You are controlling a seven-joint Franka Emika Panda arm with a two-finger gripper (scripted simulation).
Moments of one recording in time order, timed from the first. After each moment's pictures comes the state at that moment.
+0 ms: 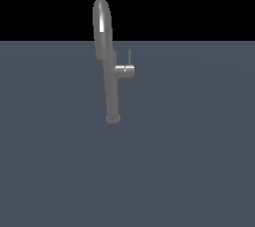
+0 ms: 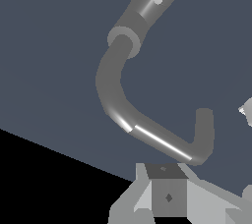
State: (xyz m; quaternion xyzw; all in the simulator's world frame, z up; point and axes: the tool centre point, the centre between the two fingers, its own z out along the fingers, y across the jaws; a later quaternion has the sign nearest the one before) arm -0.039 0.007 0.393 -0.82 0.32 0.35 0.32
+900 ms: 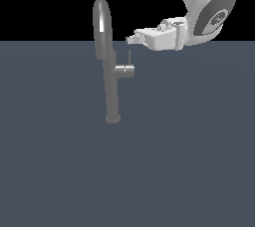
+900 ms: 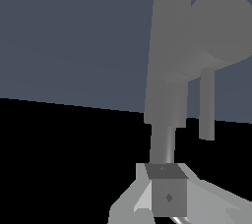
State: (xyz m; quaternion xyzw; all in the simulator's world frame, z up) arm 0.037 -0.005 0.288 -0.60 0.45 0.48 0.45
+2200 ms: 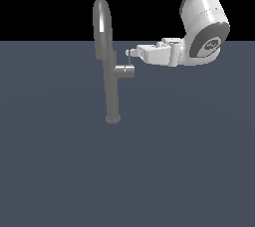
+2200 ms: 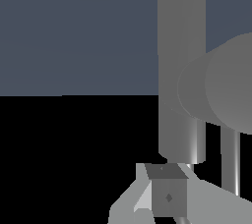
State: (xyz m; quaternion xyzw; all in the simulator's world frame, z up) arm 0.047 -0.003 0.250 -0.52 0.48 0.52 0.48
